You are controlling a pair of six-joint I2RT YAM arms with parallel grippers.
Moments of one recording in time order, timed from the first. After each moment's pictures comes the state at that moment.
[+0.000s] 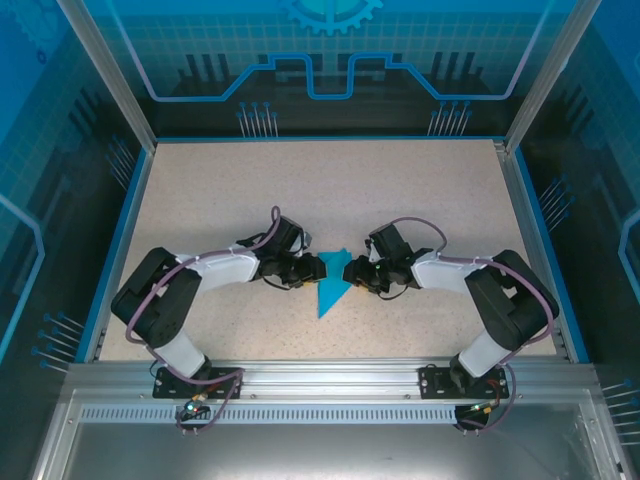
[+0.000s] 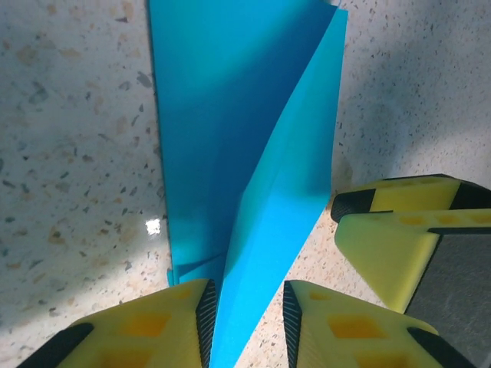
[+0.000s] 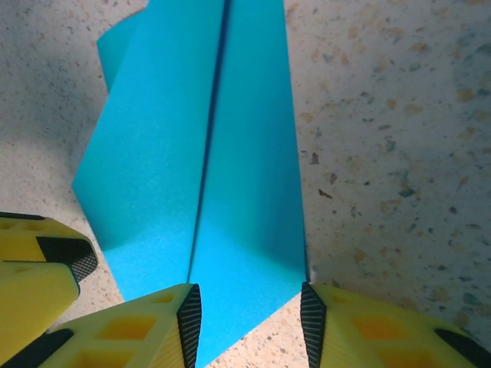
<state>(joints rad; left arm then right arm) -0.56 1.66 0.83 -0.19 0.46 -0.84 0.56 1.61 0.71 -0.11 -0.40 0.87</state>
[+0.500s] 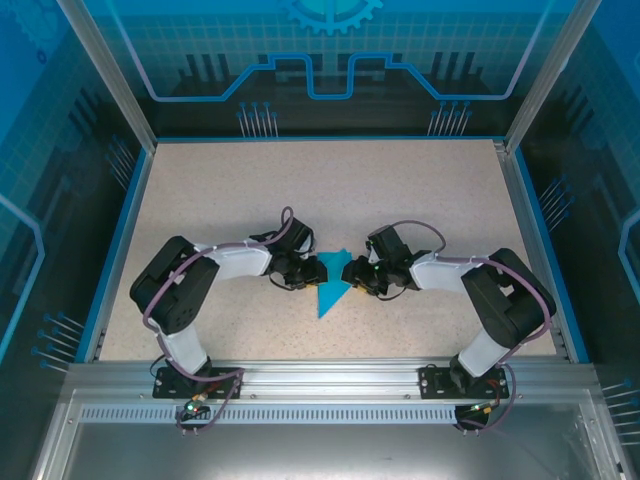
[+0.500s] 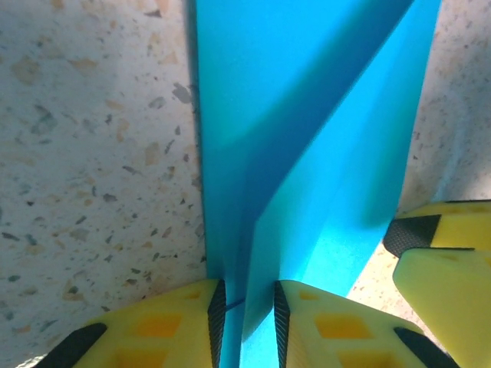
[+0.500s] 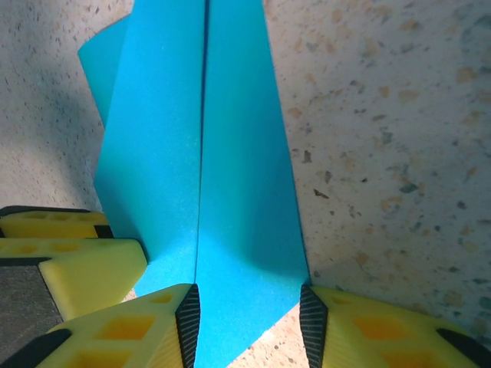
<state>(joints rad) -0.59 1.77 0.92 -0.28 0.40 -0.79 0.57 1.63 0.69 -0.06 -0.40 0.96</state>
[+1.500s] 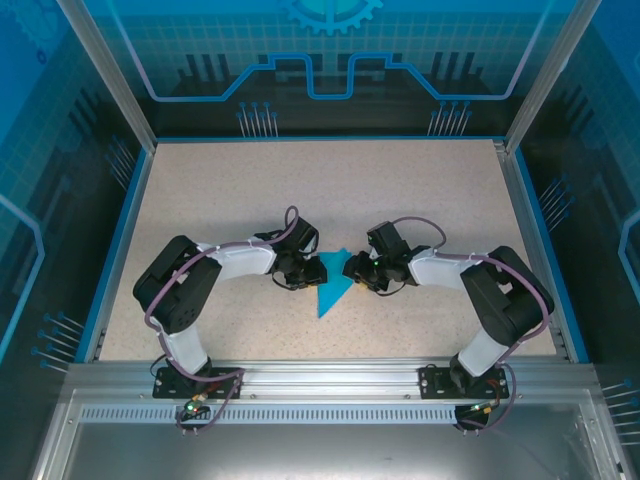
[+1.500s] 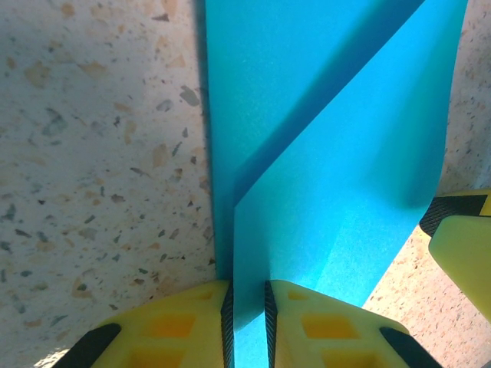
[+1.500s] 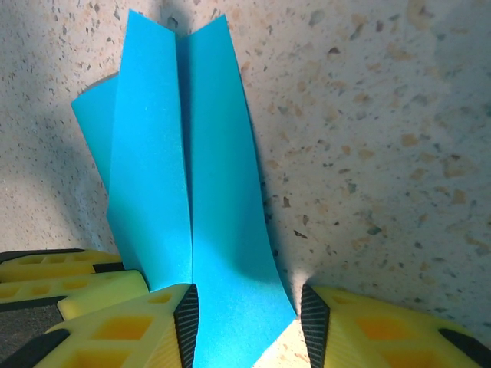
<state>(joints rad) -0.61 1.78 0.95 -0.34 0.33 -0.79 0.56 1.64 0.74 -0.11 -0.34 0.98</state>
